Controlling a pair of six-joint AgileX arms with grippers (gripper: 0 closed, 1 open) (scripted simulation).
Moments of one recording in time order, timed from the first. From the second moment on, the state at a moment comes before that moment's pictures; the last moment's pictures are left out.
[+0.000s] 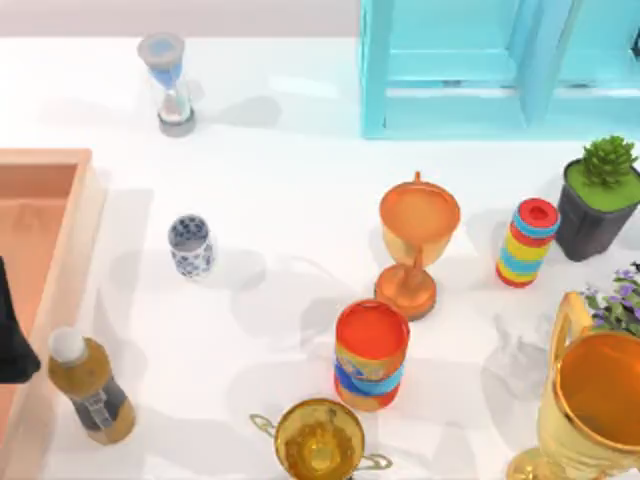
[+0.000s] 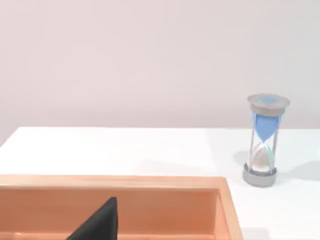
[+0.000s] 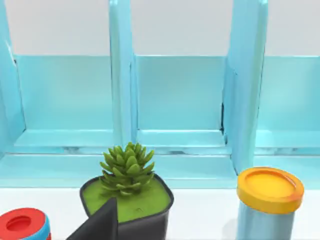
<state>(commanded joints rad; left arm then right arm) 0.00 0.00 0.00 0.00 0.00 0.00 0.00 0.00 0.00 0.00 0.00 0.00</state>
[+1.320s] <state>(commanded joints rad) -0.14 1.68 1.30 -1.03 -0.10 -0.39 0.00 0.00 0.00 0.00 0.00 0.00</state>
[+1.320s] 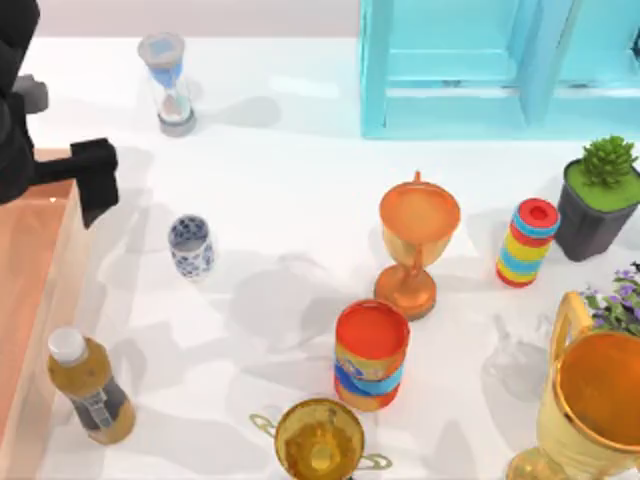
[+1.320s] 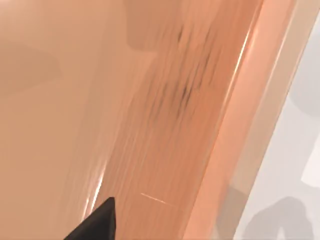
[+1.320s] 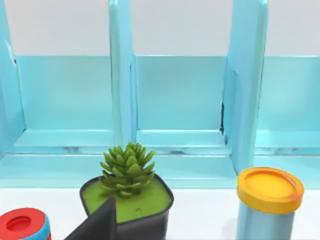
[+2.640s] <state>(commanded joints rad) -0.41 2.15 1.89 -1.32 0.00 -0.38 0.00 0.00 0.00 0.00 0.00 0.00</state>
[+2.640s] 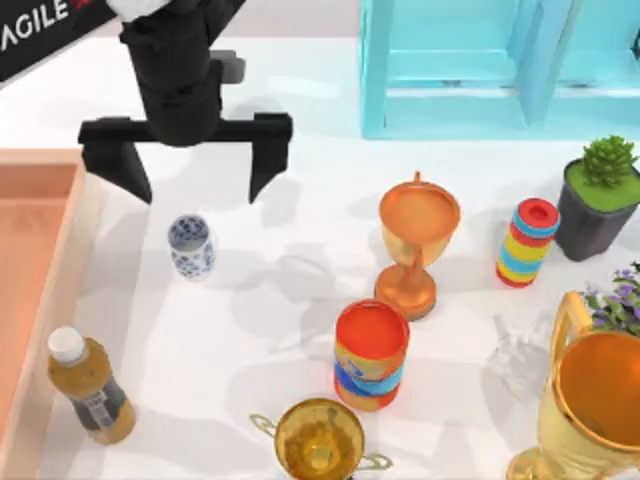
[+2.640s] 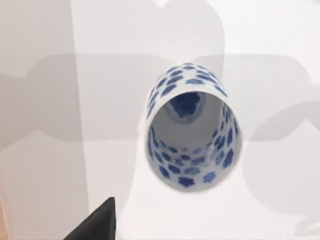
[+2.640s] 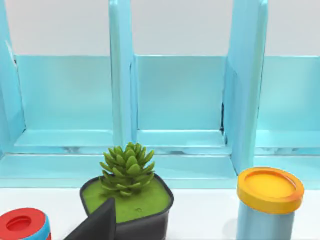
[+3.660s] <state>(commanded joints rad) -0.41 2.20 1.65 -1.02 0.00 -0.38 0.00 0.00 0.00 0.00 0.00 0.00</state>
